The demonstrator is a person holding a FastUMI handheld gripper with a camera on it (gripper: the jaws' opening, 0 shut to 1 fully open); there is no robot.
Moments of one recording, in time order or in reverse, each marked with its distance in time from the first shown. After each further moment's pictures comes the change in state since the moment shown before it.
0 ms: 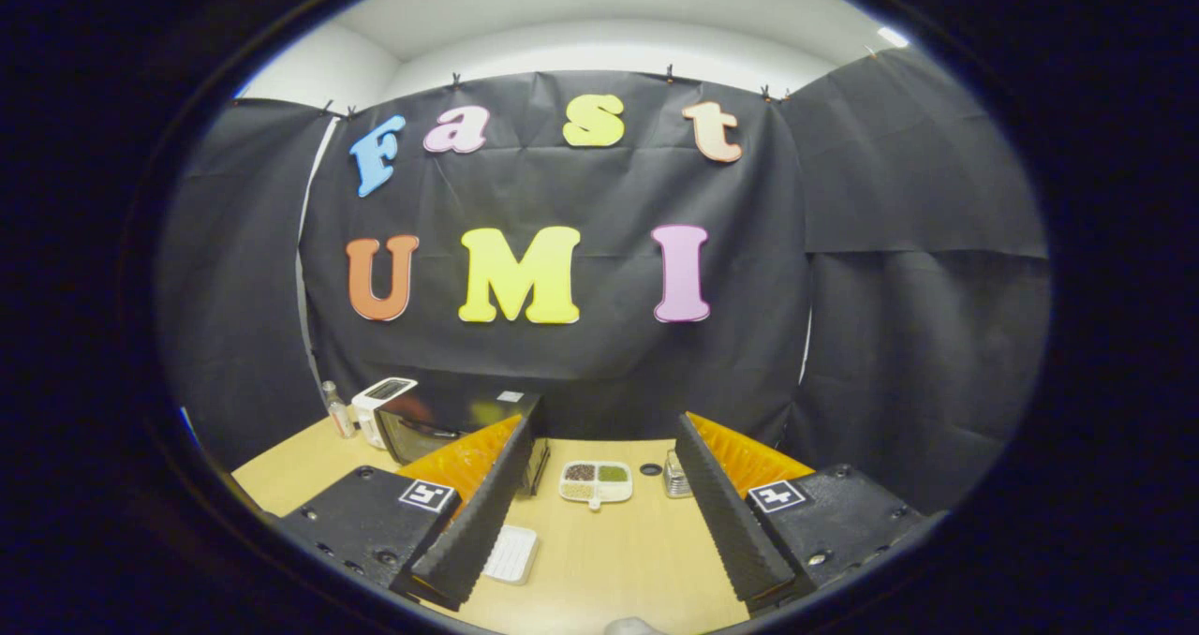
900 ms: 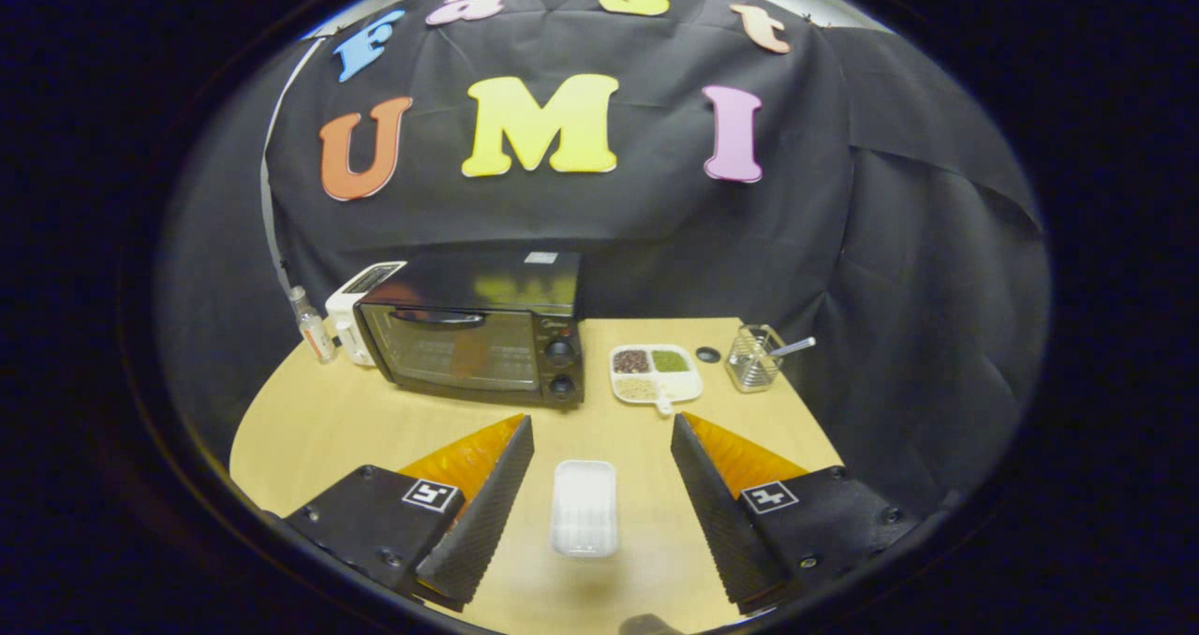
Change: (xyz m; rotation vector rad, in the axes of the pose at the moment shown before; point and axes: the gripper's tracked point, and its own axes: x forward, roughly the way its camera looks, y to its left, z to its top) arm 0.083 0.101 -0.146 0.020 0.384 -0.104
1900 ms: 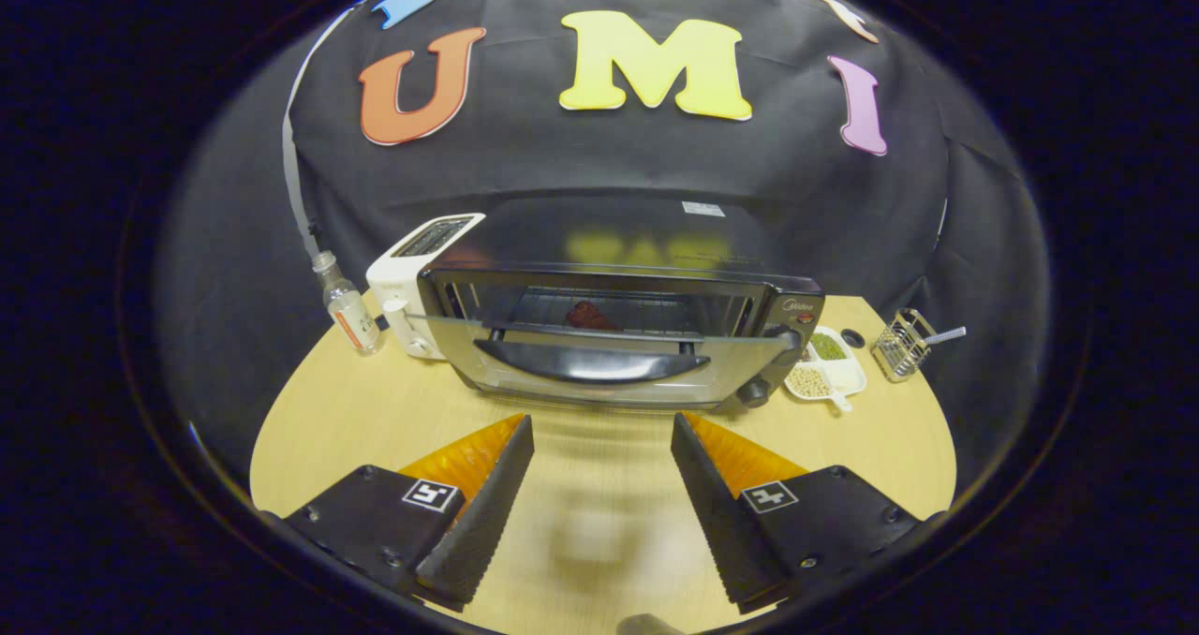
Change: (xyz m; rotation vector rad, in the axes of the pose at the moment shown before) arm 0.133 0.222 -0.033 -0.047 0.152 0.123
